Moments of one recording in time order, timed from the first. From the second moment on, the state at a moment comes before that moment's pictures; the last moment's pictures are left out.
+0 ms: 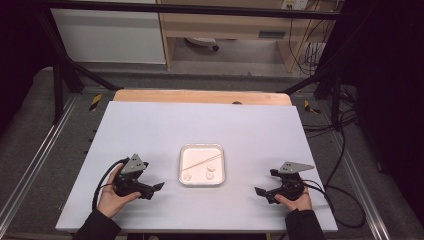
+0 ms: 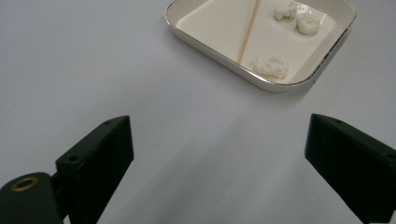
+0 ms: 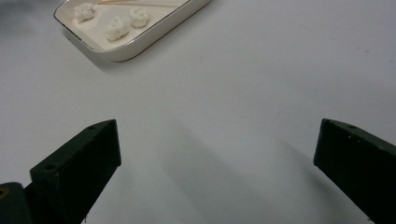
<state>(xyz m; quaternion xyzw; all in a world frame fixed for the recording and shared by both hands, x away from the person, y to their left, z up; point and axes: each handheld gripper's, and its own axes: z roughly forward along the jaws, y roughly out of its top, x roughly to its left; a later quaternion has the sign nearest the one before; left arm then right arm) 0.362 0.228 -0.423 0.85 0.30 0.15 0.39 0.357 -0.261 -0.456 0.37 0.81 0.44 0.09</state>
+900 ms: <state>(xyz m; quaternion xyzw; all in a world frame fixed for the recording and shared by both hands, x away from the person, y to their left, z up) 0.389 0.172 -0.412 0.87 0.29 0.15 0.38 0.357 -0.261 -0.457 0.37 0.81 0.44 0.09</state>
